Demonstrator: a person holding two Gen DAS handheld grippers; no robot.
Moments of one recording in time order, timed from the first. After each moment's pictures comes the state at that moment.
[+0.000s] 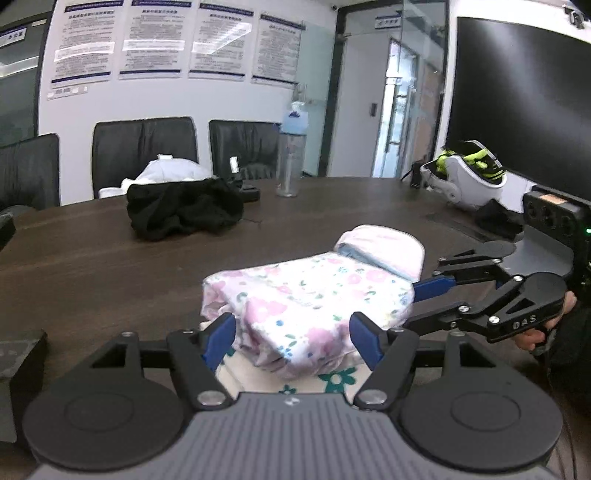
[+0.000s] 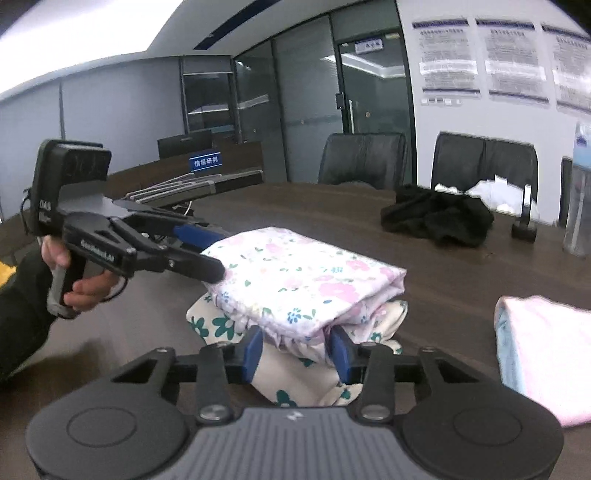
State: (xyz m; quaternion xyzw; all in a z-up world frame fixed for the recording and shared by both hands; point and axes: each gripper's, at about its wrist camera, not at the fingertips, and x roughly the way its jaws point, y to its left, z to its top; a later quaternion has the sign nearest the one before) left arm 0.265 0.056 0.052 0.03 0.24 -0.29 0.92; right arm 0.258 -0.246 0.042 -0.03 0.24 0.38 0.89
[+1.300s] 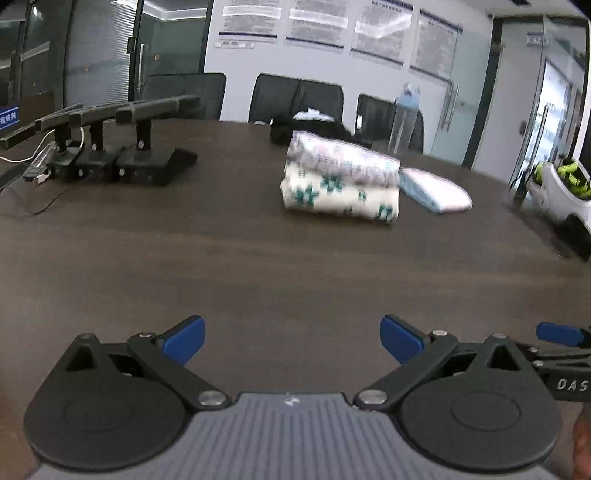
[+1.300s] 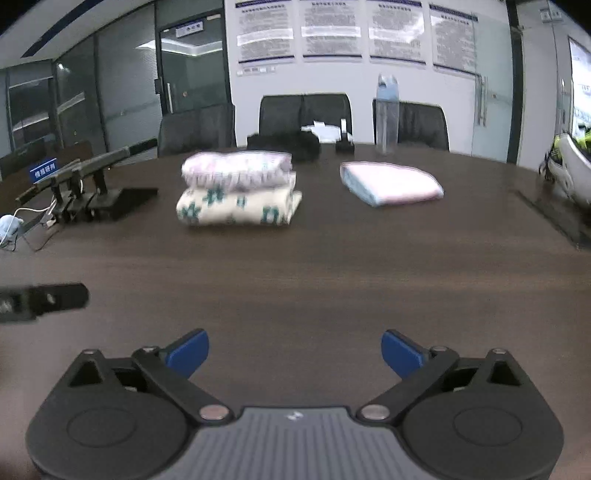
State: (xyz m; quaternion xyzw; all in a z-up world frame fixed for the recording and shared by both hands) left arm -0.010 0.022 0.021 -0.06 0.31 -0.02 0.95; right arm -0.007 -0.219 0.021 0.03 0.32 0.05 0.95
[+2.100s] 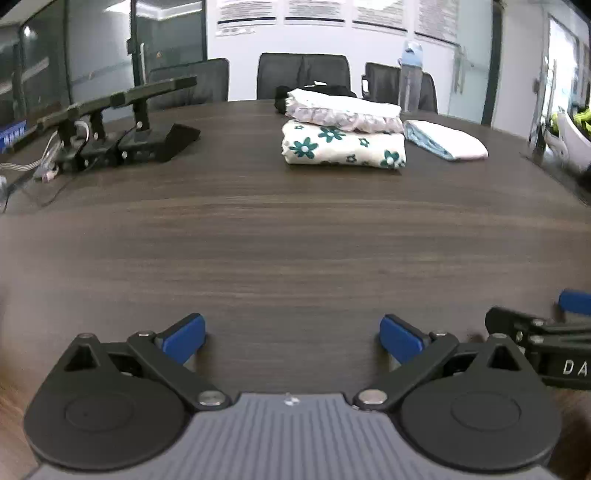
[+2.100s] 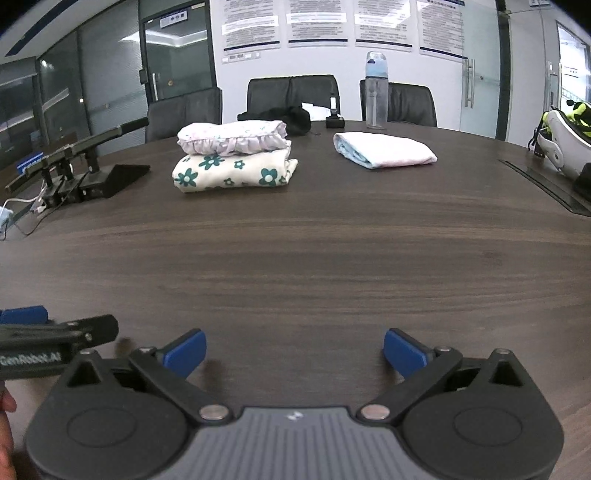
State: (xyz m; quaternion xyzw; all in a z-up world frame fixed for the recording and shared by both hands) left arm -0.013 -0.009 -0.006 0.01 0.34 0.01 0.94; right arm -0.019 -0.204 -0.004 0.02 0.34 0.03 0.94
